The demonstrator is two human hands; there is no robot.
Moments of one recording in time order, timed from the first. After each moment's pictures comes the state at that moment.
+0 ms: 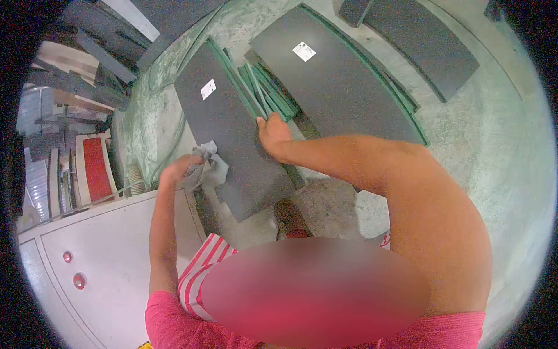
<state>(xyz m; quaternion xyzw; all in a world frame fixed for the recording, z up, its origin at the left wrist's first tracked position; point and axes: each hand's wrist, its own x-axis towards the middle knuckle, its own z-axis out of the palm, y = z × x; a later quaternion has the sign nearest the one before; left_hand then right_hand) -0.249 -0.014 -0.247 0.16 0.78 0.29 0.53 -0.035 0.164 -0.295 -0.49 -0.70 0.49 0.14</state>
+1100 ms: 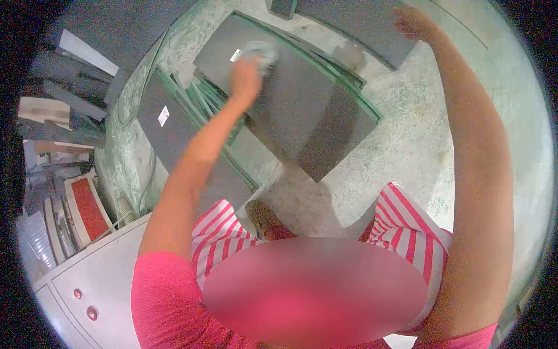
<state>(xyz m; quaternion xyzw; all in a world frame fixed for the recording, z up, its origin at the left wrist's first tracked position) -0.094 0.298 -0.330 0.68 0.70 0.19 -0.10 0.302 0.520 -0.216 -0.56 -0.65 0.48 0.17</state>
